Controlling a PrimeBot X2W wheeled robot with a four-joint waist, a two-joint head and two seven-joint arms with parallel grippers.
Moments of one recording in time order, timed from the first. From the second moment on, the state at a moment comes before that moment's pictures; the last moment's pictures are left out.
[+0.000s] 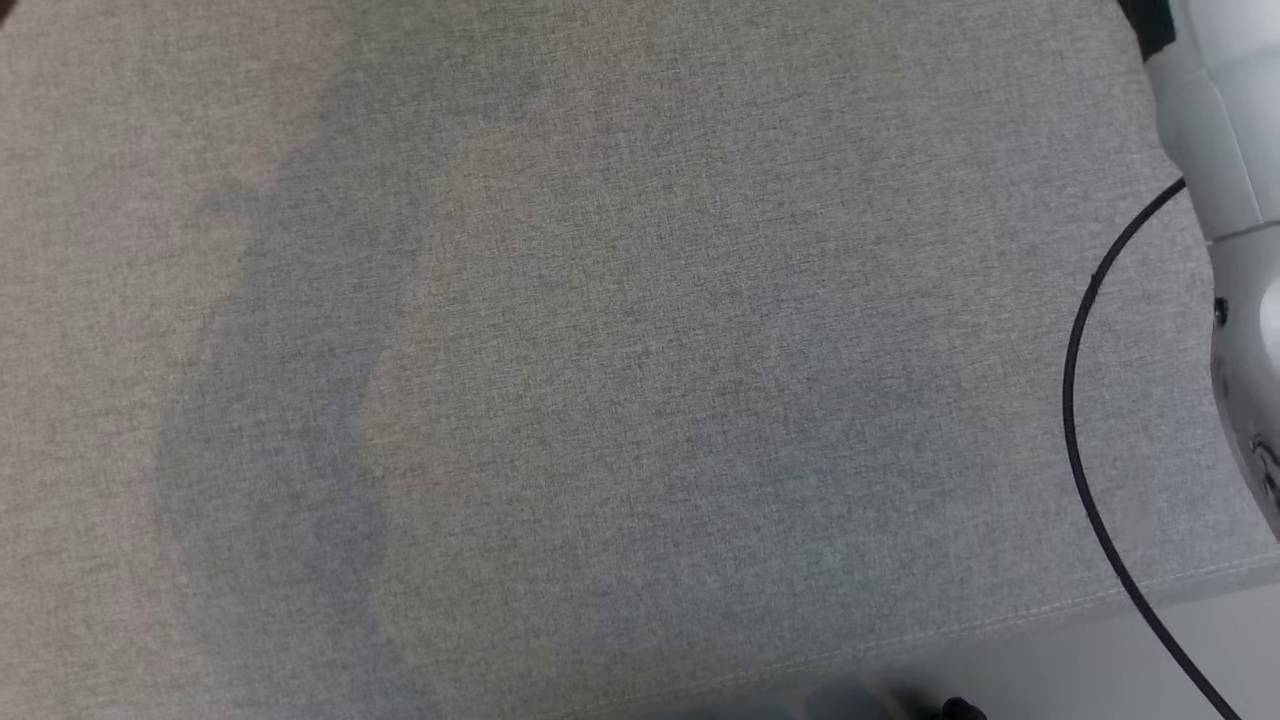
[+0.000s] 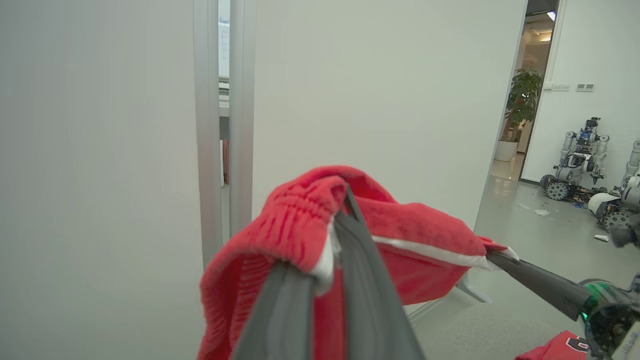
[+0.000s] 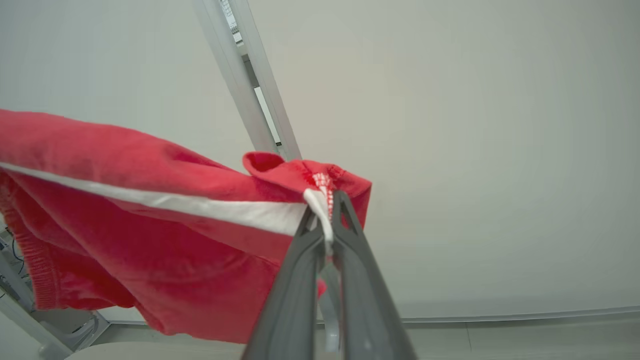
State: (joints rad) left arm -1.69 0.37 -0.75 0.65 -0.99 -0.13 -0.12; right arm -1.58 -0.11 0.33 0.92 0.68 0.13 -0.11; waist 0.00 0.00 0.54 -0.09
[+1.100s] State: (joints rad) left arm -0.30 0.45 -0.78 0.20 -0.86 -0.04 -0.26; right arm -0.35 -0.38 0.55 0.33 1.03 0.13 -0.05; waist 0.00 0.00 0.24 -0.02
